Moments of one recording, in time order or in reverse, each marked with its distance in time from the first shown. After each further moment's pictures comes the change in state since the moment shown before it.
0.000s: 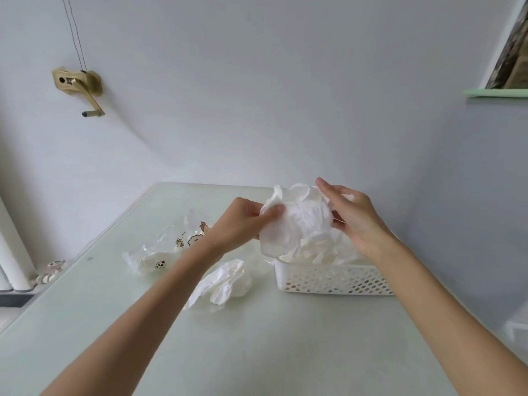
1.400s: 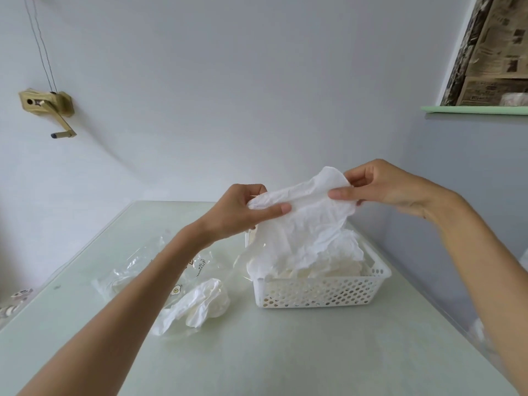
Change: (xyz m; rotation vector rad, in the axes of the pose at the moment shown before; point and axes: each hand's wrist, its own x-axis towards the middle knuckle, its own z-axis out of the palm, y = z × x) left_hand 0.026 0.050 0.007 0.008 -0.079 0.192; right_hand 0.002 -0.078 -0.091 -0.578 -0.378 -0.216
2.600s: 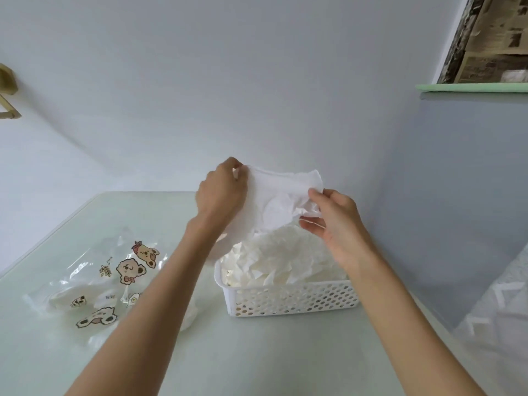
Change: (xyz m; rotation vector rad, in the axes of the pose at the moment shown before) left_hand 0.084 -0.045 0.039 0.457 0.472 -0.224; right_hand 0.031 0.051 0.080 0.827 0.535 0.235
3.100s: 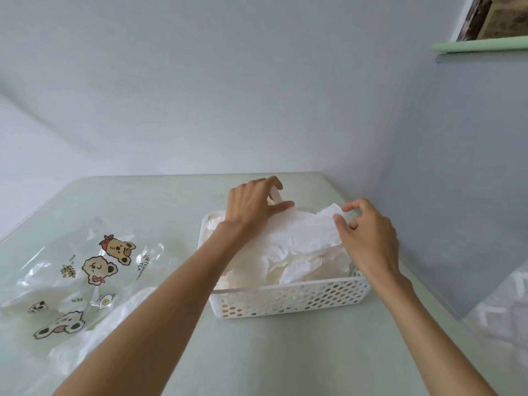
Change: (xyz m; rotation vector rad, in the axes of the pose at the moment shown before) left_hand 0.009 -0.026 0.107 0.281 -0.205 0.362; right_hand 0.050 0.074 -0.077 -1.114 0.314 -0.346
